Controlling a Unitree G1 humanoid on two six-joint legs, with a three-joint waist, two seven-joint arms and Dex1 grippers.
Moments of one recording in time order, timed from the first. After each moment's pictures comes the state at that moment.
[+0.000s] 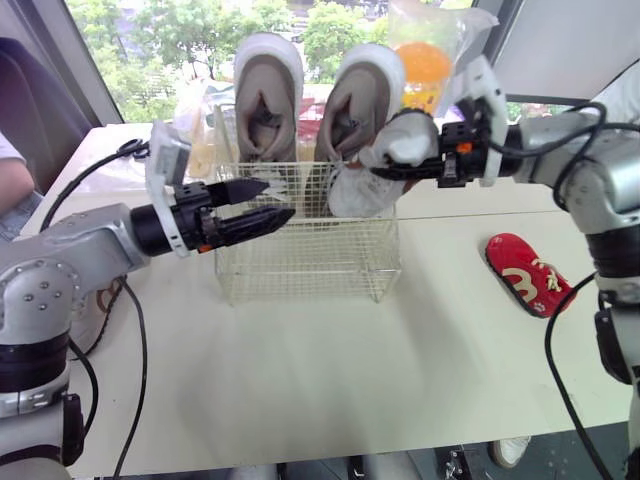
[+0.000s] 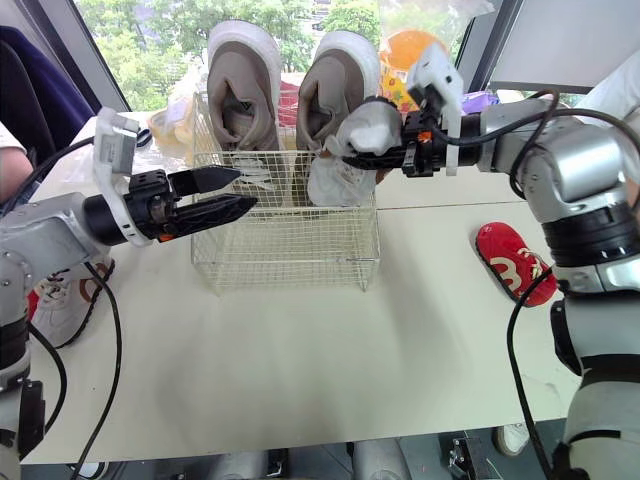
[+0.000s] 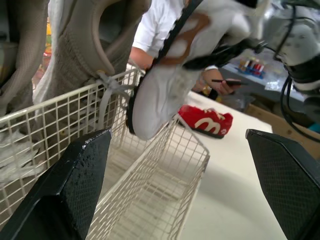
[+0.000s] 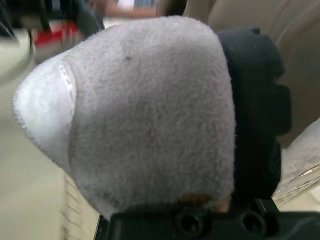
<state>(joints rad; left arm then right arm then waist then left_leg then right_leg) -0.59 0.81 0.22 -0.36 -1.21 0.95 -0.56 -1.17 -0.84 0.32 0.29 0.58 0.53 1.19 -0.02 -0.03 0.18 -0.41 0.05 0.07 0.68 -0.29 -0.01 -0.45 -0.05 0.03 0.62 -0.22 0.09</state>
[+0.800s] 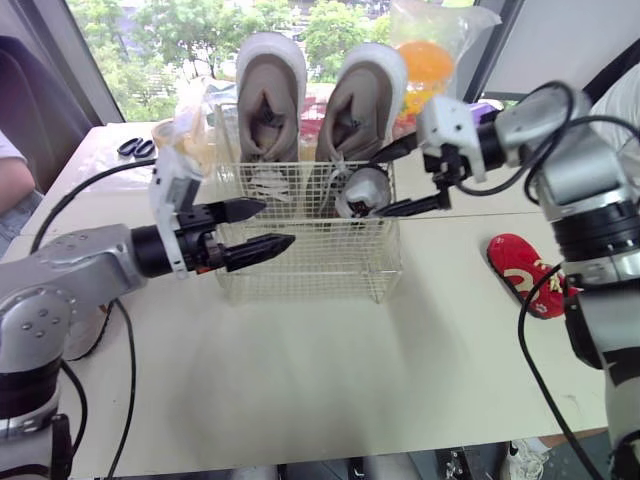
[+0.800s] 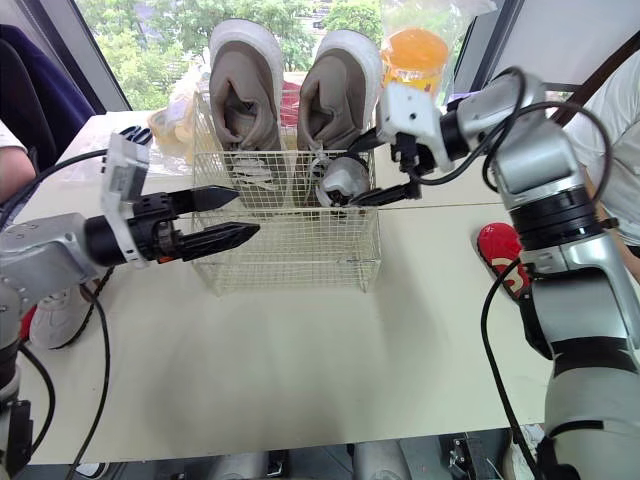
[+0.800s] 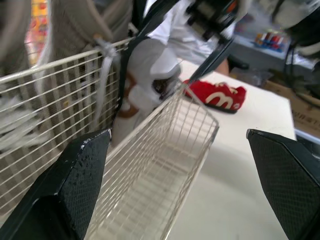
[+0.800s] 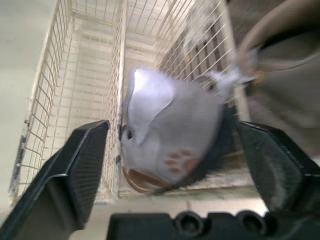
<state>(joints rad) -0.45 0.88 0.28 -0.49 -1.18 0.97 -0.54 -1.21 -0.82 0.26 0.28 0.18 0.32 1.45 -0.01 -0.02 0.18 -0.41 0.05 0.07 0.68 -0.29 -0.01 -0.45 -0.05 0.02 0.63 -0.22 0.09</state>
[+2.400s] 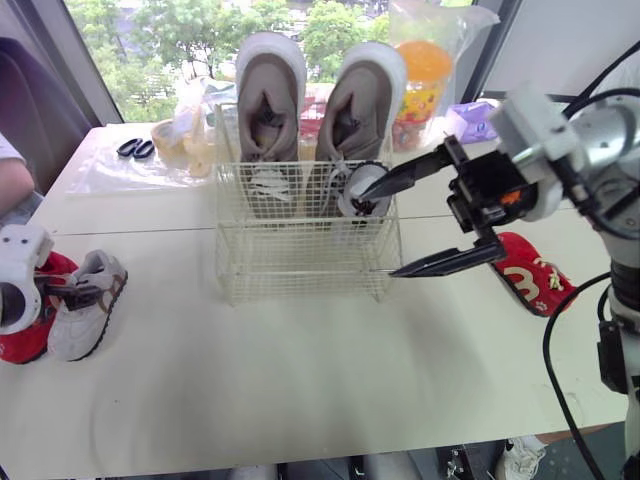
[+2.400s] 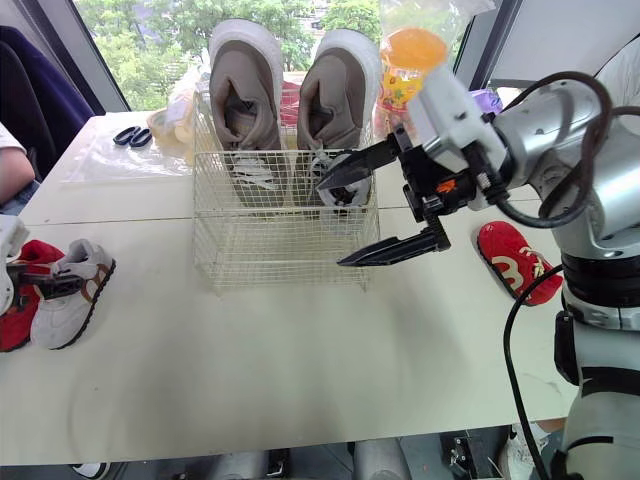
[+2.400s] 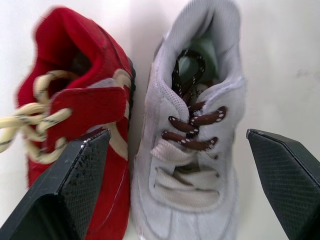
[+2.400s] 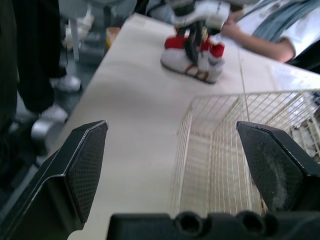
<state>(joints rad) -0.19 1.14 0.38 -0.02 -0.62 1.26 -0.38 -1.04 -0.88 0.02 -0.27 0.73 0.79 1.45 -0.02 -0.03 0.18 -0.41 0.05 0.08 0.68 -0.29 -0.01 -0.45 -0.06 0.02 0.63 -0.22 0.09</state>
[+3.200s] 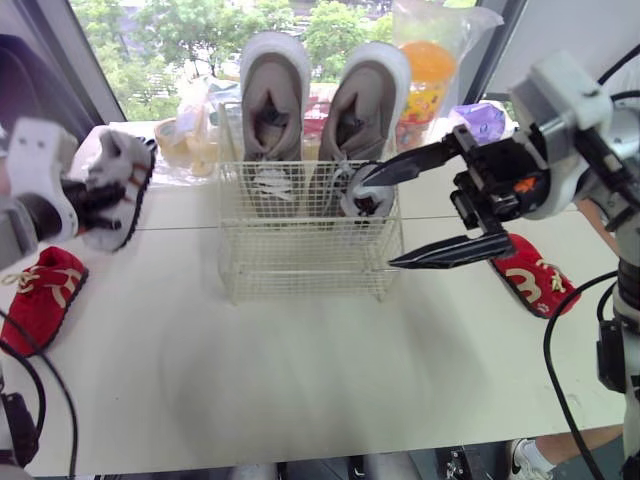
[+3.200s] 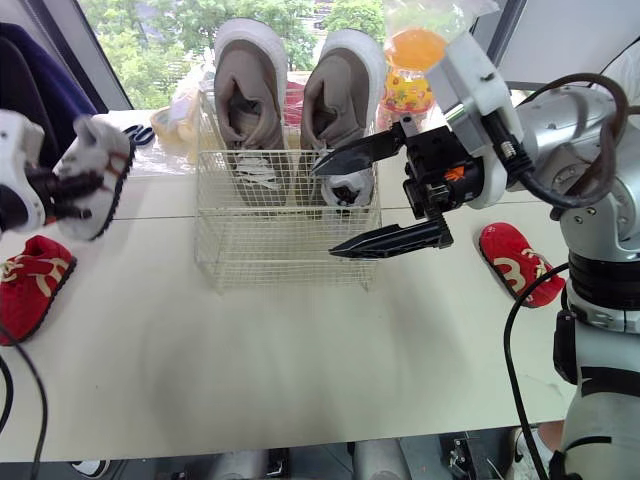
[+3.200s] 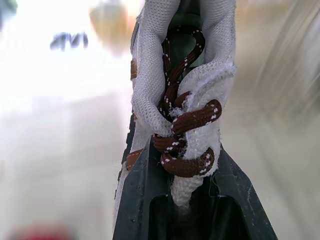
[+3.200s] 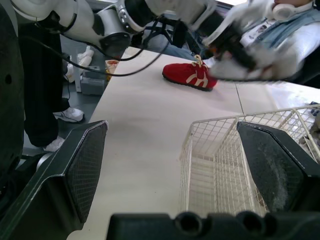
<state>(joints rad) -0.65 0.95 0.42 -0.22 -0.59 1.14 -0.35 -1.02 -0.88 -0.01 -0.26 0.81 0.83 1.38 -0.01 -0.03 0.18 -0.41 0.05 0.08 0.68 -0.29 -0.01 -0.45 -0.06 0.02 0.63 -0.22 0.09</state>
